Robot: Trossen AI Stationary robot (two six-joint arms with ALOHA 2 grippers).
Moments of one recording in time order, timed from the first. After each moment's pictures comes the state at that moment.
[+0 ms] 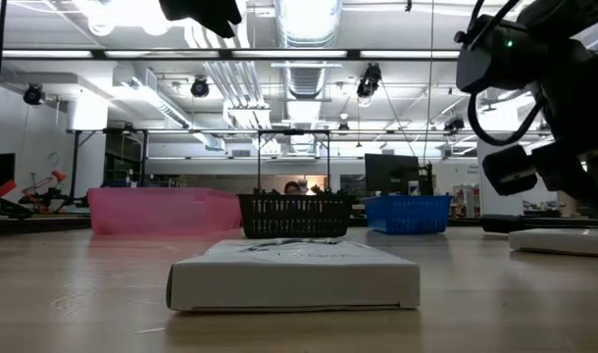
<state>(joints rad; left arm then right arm) -0.19 1.39 1.45 -0.96 -0.38 -0.49 0.16 1.39 0.60 -0.63 -0.48 -0.61</state>
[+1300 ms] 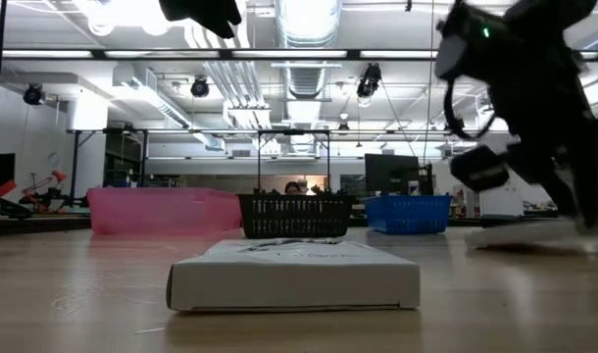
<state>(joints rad) -0.19 1.39 1.45 -0.96 -0.38 -0.49 0.15 1.45 0.67 -0.53 -0.40 -0.39</state>
